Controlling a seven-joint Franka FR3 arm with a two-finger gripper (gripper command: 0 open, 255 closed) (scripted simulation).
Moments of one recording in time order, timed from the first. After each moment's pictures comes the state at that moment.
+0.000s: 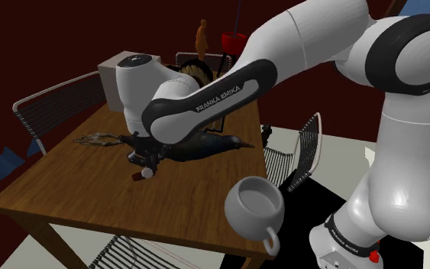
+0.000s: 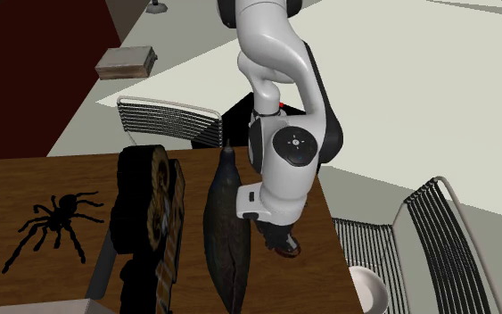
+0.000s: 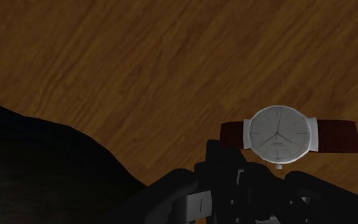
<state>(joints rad) 0.14 0.39 0.48 -1.82 -0.28 2.16 0.96</state>
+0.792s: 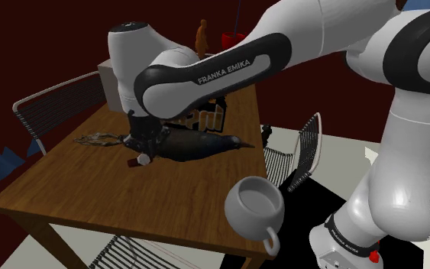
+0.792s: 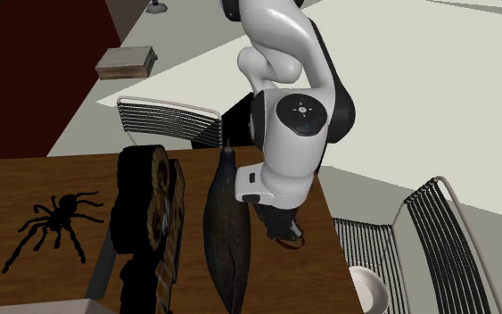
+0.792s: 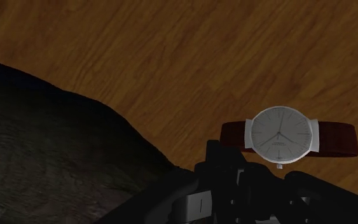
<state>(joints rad) 0.13 0.33 0.50 -1.74 -0.23 2.03 0.93</state>
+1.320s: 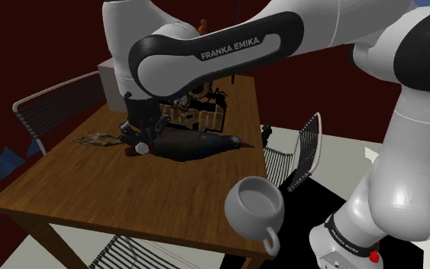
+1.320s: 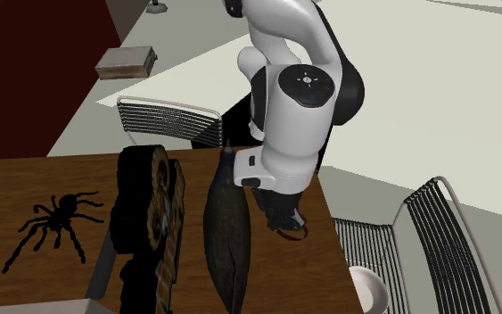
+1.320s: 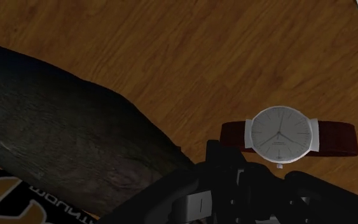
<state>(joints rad) 0.13 0.30 0.51 -1.68 -0.21 1.94 0.91</state>
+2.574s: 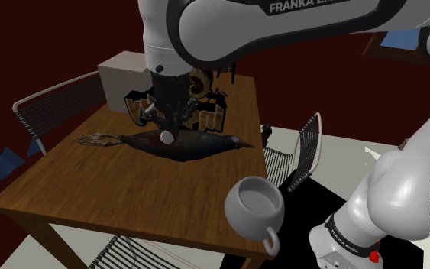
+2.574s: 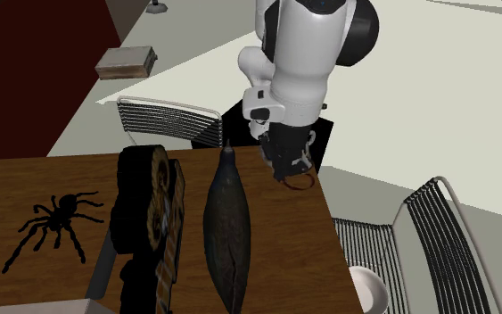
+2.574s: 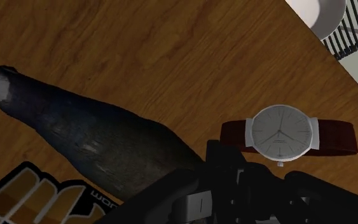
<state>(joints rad) 0.08 -0.02 0.52 -1.86 -0.05 1.85 0.82</state>
